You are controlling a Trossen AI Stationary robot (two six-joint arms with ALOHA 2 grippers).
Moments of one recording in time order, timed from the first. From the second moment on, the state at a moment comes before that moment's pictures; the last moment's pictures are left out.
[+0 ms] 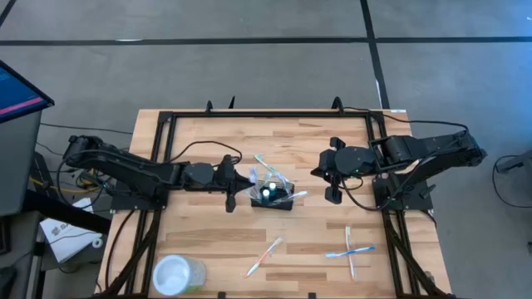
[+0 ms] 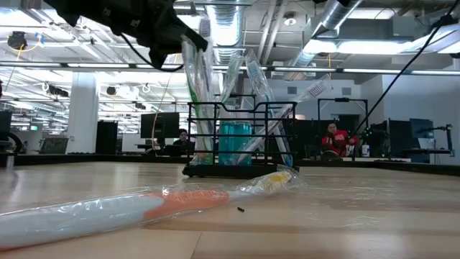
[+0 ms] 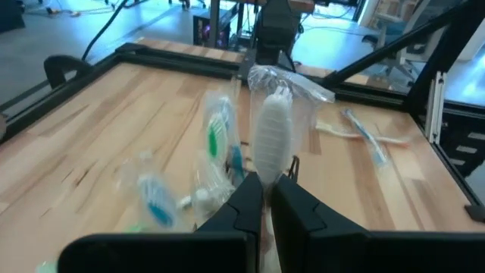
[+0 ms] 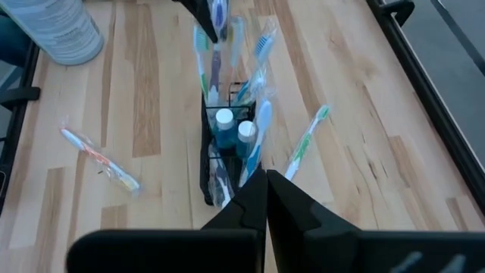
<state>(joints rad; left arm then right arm) -0.15 1.24 0.63 0.32 -0.27 -0.21 0.22 1.22 1.34 -0.91 0.29 0.24</state>
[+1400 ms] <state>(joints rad) -0.15 1.35 0.67 0.29 -0.22 -0.23 0.22 1.22 1.34 -0.92 0.29 0.24</state>
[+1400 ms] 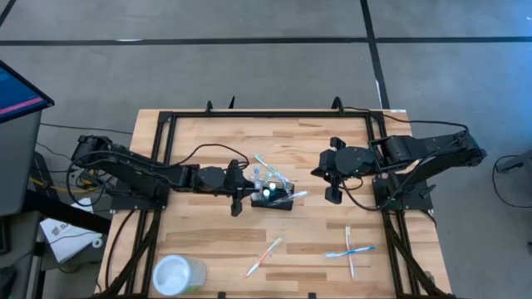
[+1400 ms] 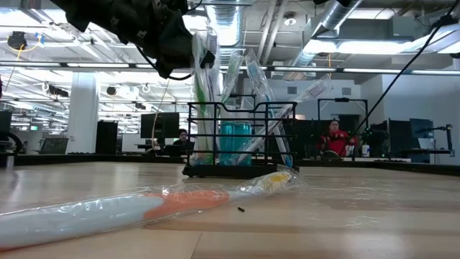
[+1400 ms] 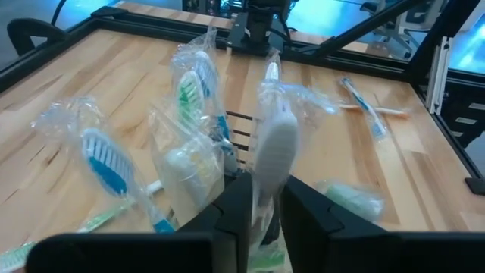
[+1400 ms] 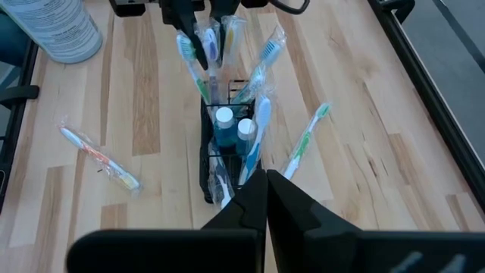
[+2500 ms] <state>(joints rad) -0.17 1.24 0.67 0.19 -0.22 -0.22 0.22 1.22 1.34 -0.93 0.29 0.26</state>
